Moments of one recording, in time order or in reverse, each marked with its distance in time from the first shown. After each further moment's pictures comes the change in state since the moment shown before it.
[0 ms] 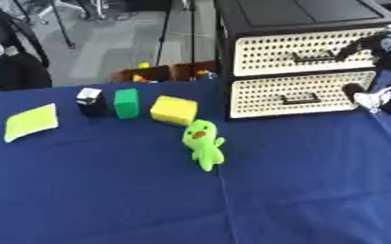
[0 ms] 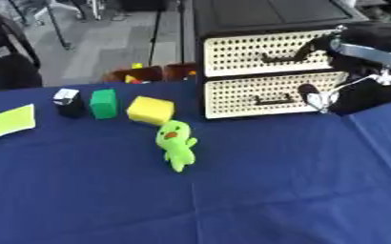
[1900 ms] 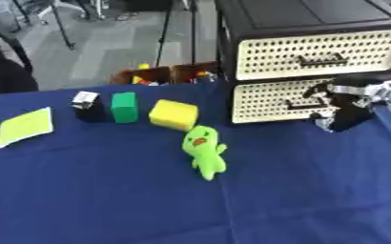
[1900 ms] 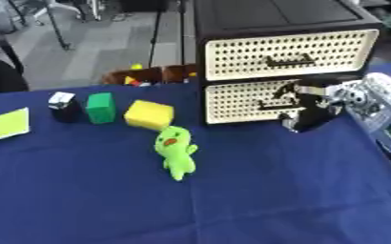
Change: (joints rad) left arm -0.004 -0.005 -0.005 0.000 0.008 0.007 -0.007; right arm -0.197 0.217 0.105 0.503 0.131 -0.103 0.023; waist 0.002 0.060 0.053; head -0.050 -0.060
